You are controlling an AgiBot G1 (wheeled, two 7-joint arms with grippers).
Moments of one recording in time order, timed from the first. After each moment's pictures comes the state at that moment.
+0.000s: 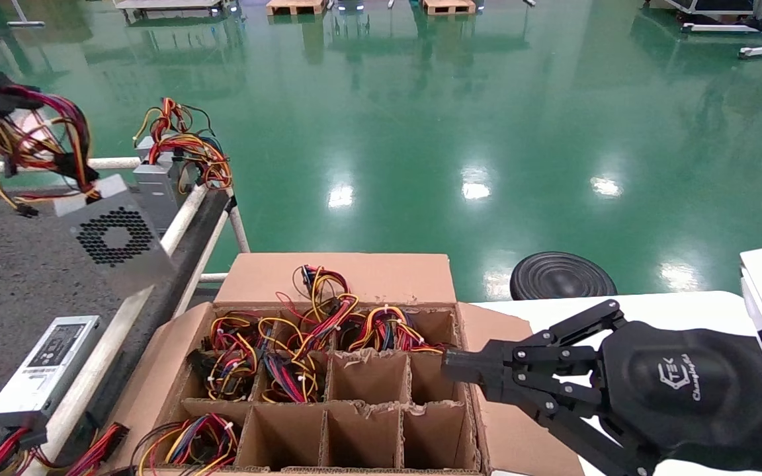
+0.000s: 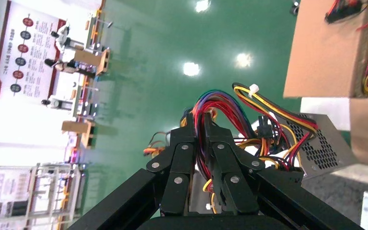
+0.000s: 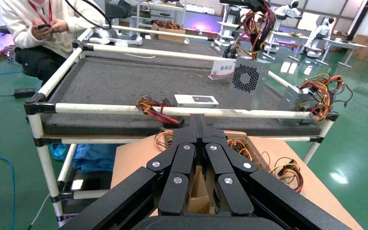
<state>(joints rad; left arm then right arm) -2.31 0.68 0.80 -0.30 1.55 1.52 0.54 1.07 -0.61 -0.28 1.28 -0.73 -1.49 0.19</state>
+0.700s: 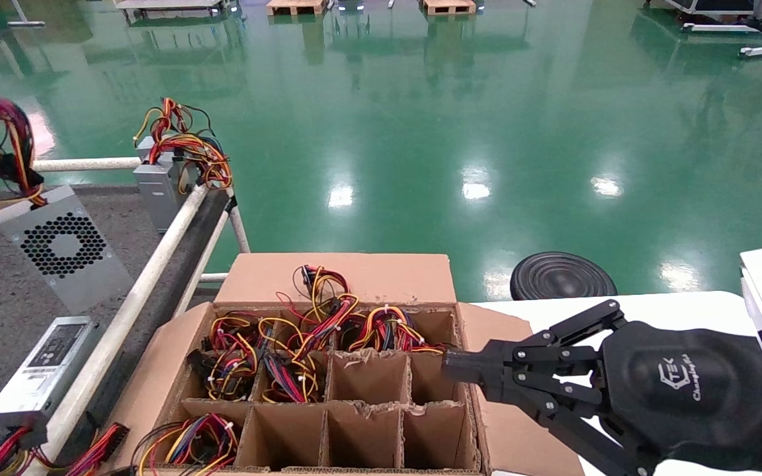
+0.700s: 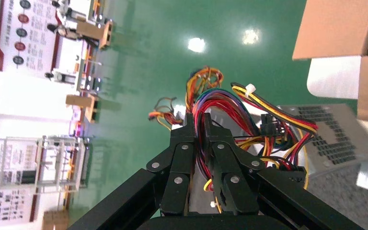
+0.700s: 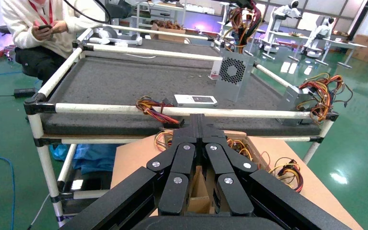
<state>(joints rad) -2.38 0.65 0.83 -0.23 1.63 1.51 0.57 1.07 -0.61 -0.28 1.28 -0.73 -1.49 0.19</state>
